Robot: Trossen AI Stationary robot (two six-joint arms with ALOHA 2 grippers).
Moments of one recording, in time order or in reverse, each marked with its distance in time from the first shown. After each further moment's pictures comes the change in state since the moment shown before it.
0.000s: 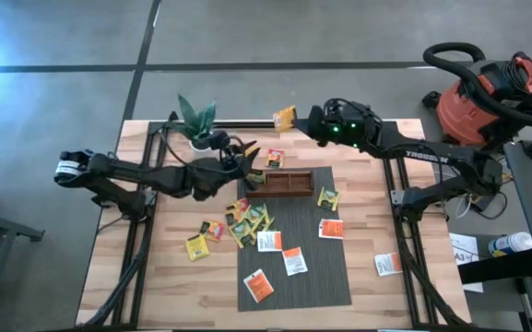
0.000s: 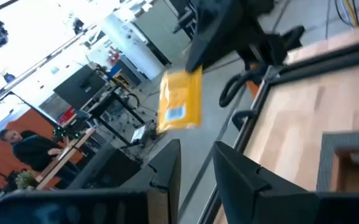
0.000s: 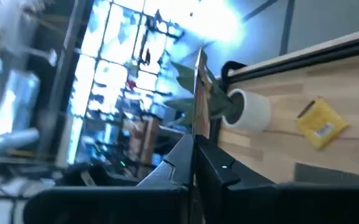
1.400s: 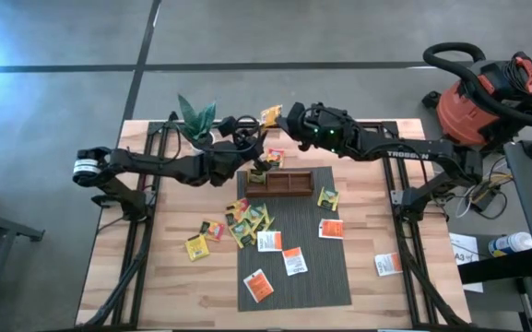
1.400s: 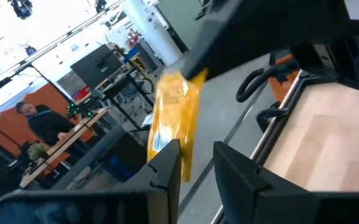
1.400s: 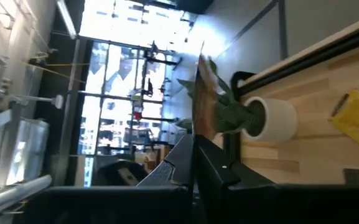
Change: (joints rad) left arm 0.162 0.144 0.065 0.108 0.053 -0.040; right arm 0.110 0.173 0.169 0.019 0.235 0.156
